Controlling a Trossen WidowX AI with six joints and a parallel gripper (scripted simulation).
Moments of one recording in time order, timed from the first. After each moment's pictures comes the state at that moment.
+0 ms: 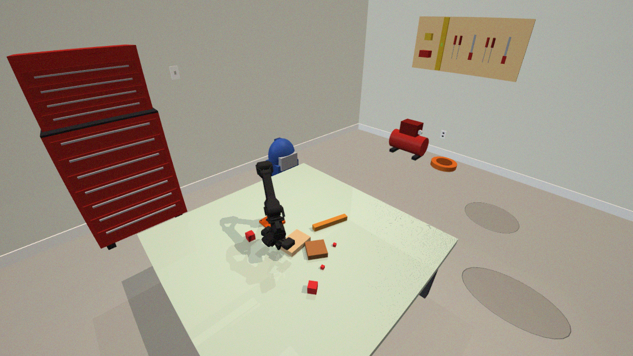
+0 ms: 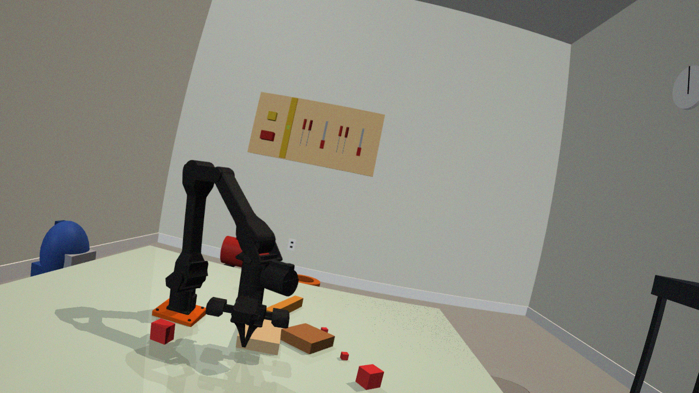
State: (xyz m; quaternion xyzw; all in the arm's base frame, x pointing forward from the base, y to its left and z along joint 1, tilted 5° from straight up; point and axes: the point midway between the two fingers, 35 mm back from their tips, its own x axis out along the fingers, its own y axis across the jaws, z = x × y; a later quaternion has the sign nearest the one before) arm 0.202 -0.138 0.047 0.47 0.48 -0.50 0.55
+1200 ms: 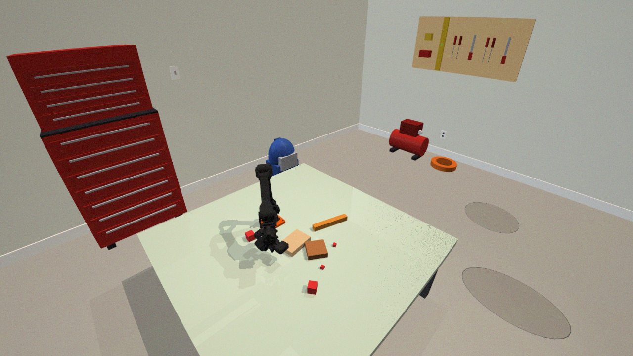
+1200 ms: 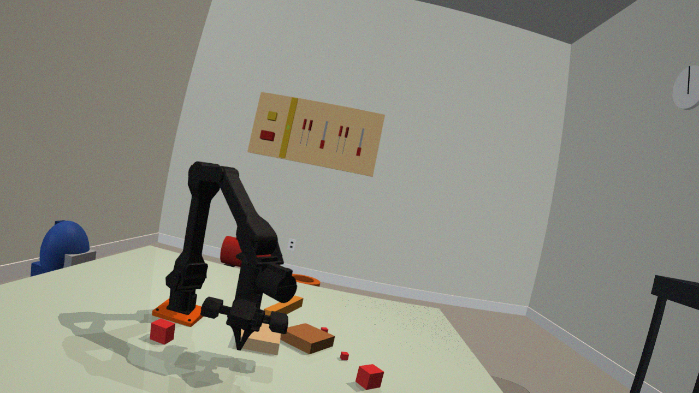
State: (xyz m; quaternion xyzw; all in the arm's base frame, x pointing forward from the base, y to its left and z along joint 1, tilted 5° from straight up) arm 0.199 -0.178 0.062 0.47 0.50 -0.50 0.54
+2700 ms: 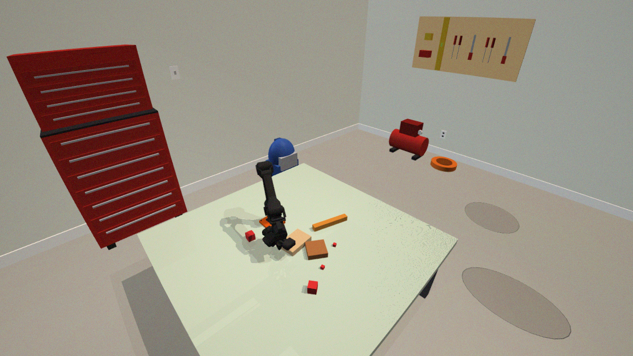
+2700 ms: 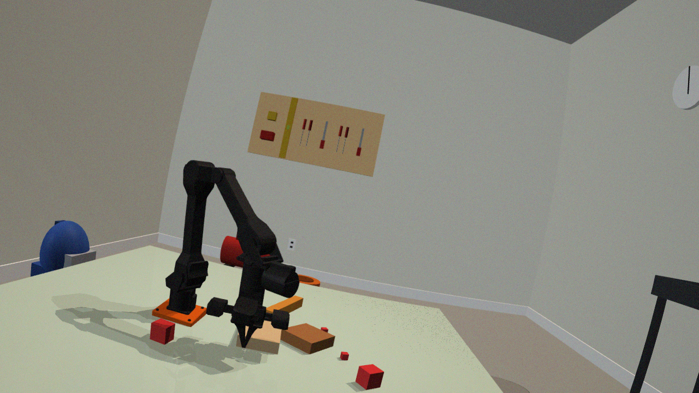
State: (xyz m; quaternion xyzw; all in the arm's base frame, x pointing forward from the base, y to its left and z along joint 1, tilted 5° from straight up) arm 0.202 -0.133 0.045 0.47 0.47 -0.50 0.54
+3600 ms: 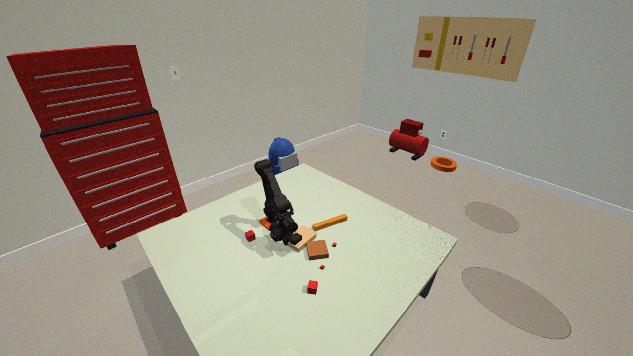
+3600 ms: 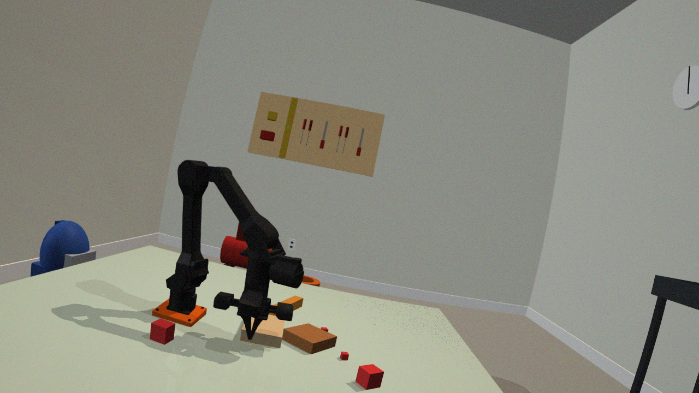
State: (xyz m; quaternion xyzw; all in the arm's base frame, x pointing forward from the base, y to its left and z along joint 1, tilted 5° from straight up) arm 0.208 -0.091 0.045 0.48 0.46 -0.50 0.55
